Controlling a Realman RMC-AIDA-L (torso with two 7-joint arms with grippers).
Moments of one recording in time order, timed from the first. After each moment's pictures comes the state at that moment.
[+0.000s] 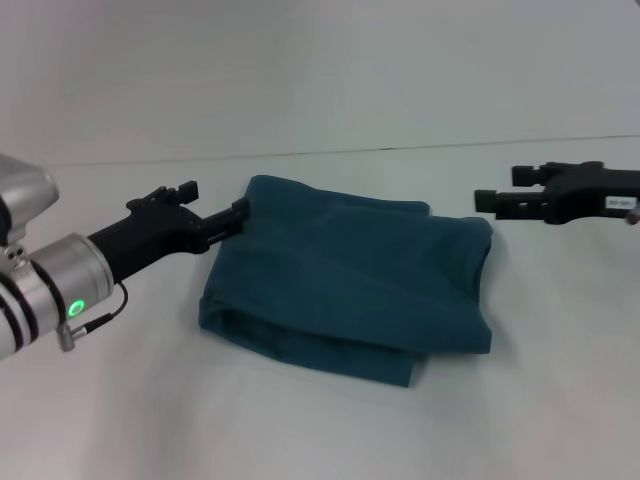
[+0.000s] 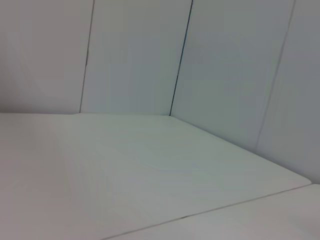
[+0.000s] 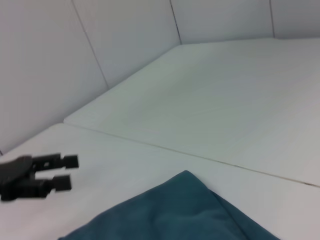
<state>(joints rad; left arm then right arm) -0.49 -2.17 1.12 0.68 1.42 0.86 -1.36 0.58 2.06 -0.58 -0.95 -2.16 -1.41 1.83</state>
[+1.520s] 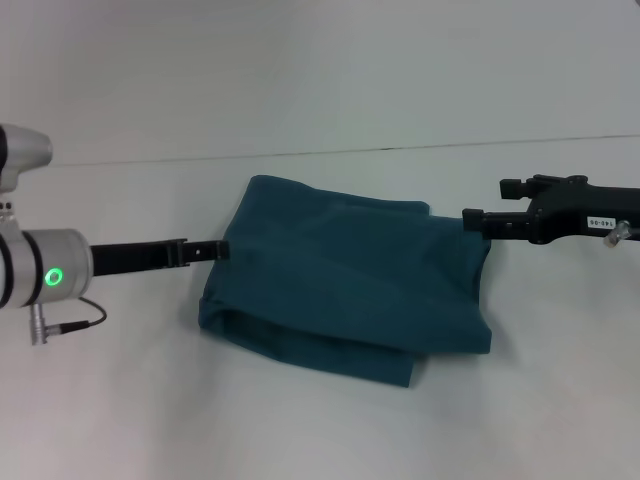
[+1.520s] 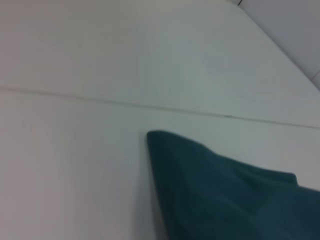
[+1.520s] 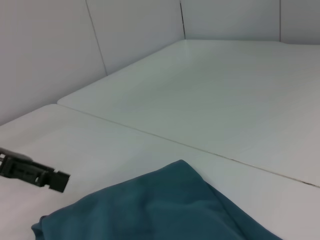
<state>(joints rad) -0.66 -2.08 0.99 0.68 2.09 0.96 -2.28 0.57 2.08 -0.60 -0.89 -2.16 -1.34 1.69</state>
